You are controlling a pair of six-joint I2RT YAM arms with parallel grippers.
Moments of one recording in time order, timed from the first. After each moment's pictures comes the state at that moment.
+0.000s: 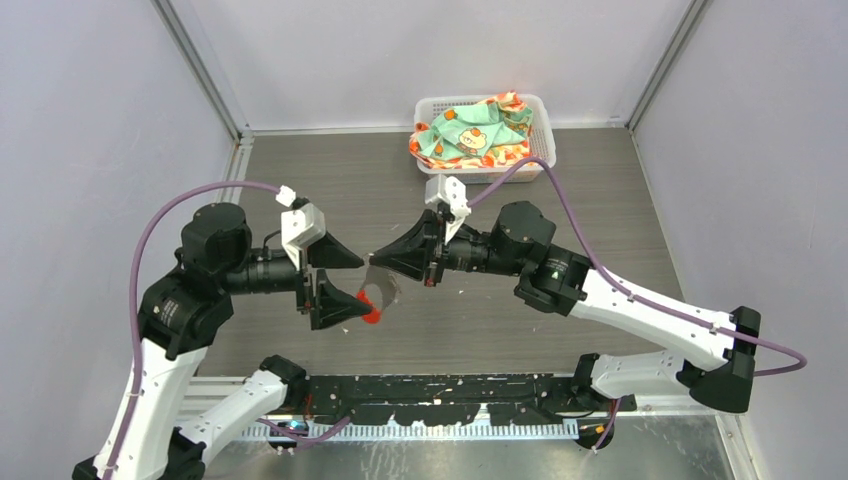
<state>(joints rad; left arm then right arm) -0.47 0.80 1.37 -0.95 0.88 0.09 1.08 1.18 1.18 0.17 -0.41 0.19</state>
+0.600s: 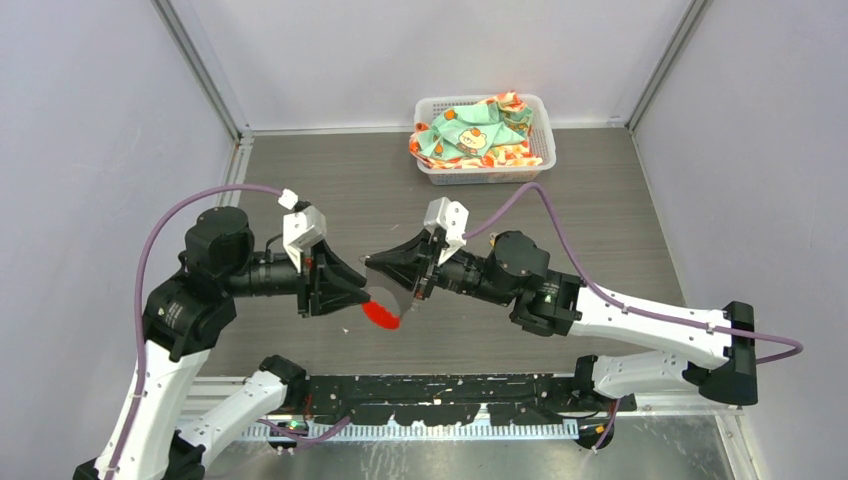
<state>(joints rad) -0.47 0.78 1.32 -0.93 0.88 0.03 1.23 1.16 1.10 0.25 -0.06 0.08</state>
